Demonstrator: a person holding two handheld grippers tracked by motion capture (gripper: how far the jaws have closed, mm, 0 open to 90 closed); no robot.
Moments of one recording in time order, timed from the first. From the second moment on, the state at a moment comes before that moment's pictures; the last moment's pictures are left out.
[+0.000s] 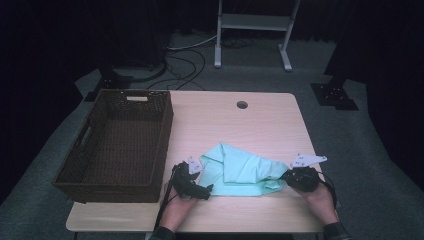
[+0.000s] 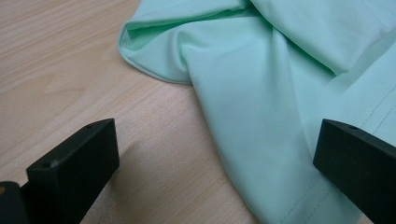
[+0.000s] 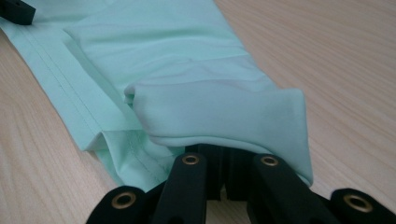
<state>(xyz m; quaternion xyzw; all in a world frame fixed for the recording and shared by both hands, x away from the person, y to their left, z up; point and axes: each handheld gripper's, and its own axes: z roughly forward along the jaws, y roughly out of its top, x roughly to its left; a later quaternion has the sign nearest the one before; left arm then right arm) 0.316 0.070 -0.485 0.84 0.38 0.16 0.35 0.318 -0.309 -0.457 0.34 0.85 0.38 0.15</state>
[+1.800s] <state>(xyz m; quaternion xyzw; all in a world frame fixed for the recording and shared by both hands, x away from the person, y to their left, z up) 0.316 0.070 -0.485 0.84 0.38 0.16 0.35 0.267 -0.386 -0.461 0.41 0.81 0.38 0.18</state>
